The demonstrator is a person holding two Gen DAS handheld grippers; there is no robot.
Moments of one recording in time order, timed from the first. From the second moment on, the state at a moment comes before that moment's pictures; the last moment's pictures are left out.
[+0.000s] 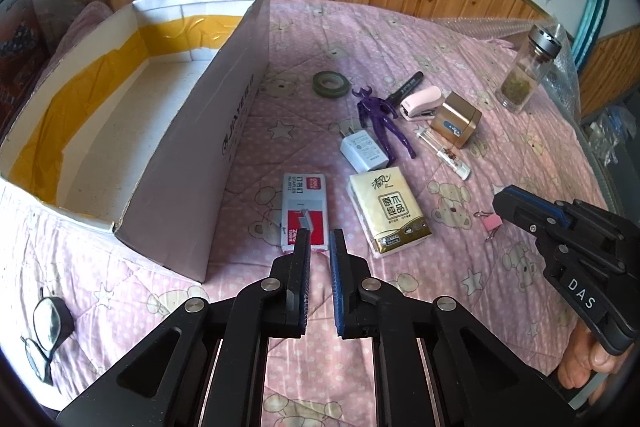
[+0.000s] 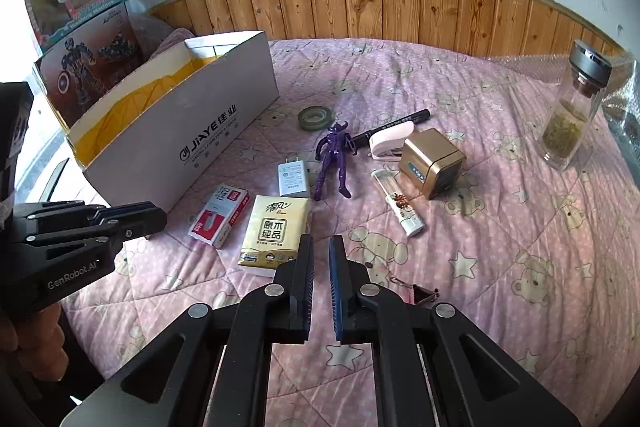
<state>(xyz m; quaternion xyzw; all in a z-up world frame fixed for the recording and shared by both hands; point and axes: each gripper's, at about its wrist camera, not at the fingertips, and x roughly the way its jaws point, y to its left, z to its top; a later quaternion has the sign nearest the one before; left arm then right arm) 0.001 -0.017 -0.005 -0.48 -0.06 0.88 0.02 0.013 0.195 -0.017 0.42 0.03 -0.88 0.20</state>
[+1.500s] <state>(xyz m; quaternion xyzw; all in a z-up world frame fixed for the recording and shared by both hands) -0.056 -0.023 -0.073 -0.52 -0.08 0.85 -0.02 -0.019 0.289 -0.075 0.53 -0.09 -0.83 0.15</state>
